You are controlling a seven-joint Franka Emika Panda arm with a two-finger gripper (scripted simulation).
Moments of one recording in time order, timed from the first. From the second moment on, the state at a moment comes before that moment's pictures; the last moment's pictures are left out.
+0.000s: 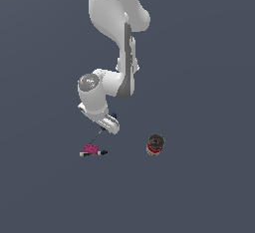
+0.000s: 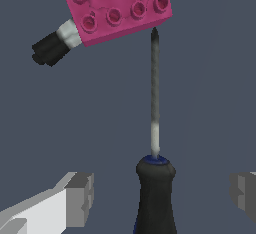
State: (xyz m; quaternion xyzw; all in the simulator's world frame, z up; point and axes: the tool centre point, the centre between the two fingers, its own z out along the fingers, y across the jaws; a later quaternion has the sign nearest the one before) arm -0.016 -0.125 0.045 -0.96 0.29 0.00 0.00
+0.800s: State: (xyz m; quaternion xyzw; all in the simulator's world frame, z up) arm -0.016 -0.125 0.015 -0.96 0.29 0.00 0.00
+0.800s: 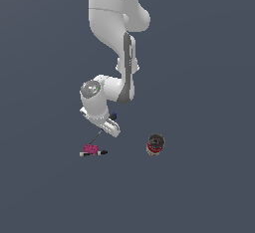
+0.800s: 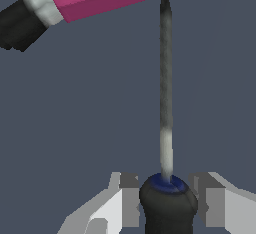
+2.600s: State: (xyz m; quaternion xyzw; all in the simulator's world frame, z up) arm -0.061 -0.176 0.216 -0.96 0.29 0.00 0.00
